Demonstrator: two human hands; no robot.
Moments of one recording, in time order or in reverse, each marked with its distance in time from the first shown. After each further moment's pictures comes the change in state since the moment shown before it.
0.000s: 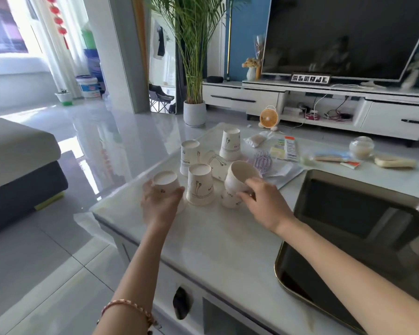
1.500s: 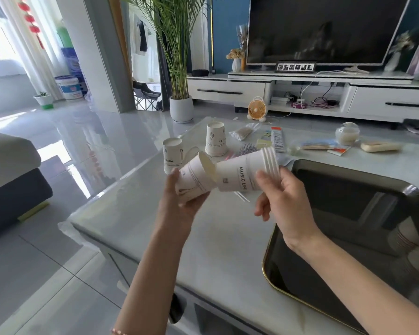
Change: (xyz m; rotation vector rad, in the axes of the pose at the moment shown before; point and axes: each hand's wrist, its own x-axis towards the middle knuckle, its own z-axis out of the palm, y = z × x) left_hand -0.036 0.033 0.036 -1.093 -0.489 -0.445; right_hand -0.043 -0.021 -0.042 0.835 0.219 0.311
